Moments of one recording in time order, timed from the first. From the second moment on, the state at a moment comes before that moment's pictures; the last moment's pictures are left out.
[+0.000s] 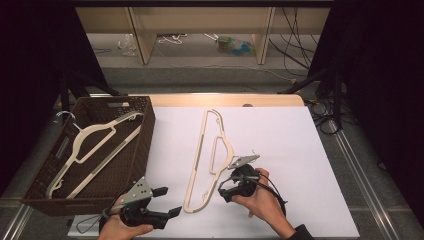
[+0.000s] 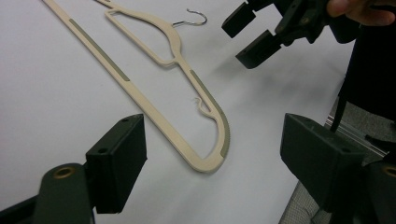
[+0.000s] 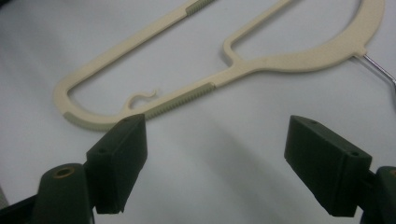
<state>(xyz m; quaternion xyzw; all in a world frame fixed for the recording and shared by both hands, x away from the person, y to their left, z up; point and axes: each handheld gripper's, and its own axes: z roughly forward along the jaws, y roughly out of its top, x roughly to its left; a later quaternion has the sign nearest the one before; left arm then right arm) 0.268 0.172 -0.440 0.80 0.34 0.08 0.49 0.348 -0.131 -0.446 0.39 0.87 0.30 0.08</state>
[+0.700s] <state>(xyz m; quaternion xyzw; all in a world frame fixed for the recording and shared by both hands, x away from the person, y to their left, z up) 0.269 0.172 -0.442 0.80 0.33 0.07 0.49 0.407 -0.127 -0.450 0.46 0.84 0.26 0.08</state>
